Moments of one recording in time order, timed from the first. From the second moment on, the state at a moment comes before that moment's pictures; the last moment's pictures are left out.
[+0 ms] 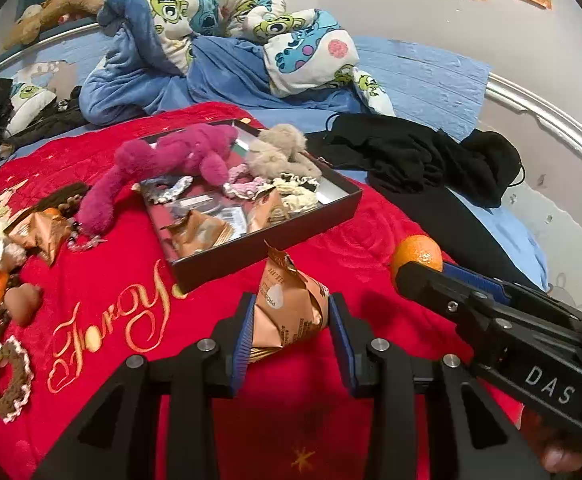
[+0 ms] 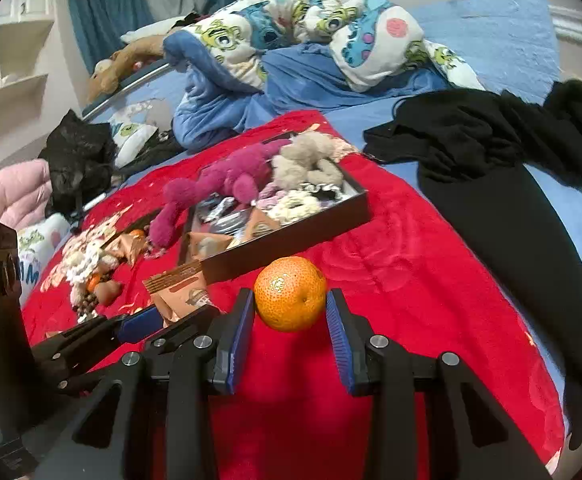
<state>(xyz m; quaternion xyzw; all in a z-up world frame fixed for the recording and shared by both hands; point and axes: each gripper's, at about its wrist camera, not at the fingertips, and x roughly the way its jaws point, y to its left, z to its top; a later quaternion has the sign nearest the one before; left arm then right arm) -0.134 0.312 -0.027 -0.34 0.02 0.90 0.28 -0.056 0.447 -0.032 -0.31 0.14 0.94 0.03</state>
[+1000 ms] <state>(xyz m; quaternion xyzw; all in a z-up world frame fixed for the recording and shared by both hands) -0.252 0.322 -0.008 -0.30 0.04 0.92 0.26 -0.152 0.460 -0.024 -0.28 0.14 0.95 0.03</state>
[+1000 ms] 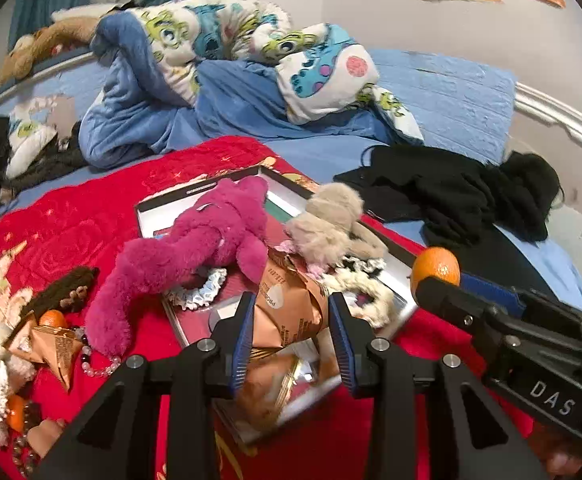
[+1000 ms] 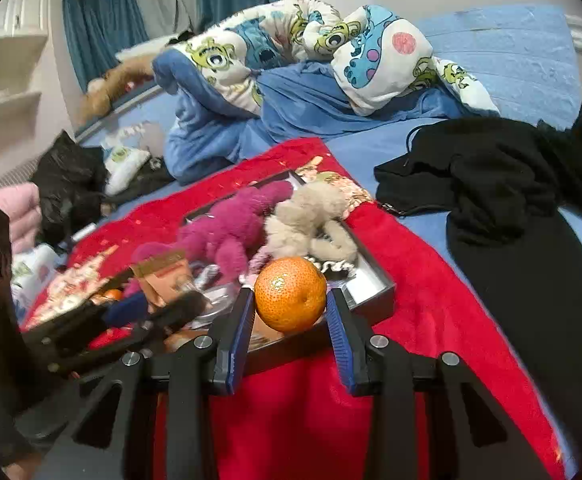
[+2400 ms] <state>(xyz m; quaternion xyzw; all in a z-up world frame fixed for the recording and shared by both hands) -0.294 0.321 -0.055 -0.32 0.04 0.92 0.22 -0.211 0.444 -0.065 -0.29 0.06 0.96 0.05</state>
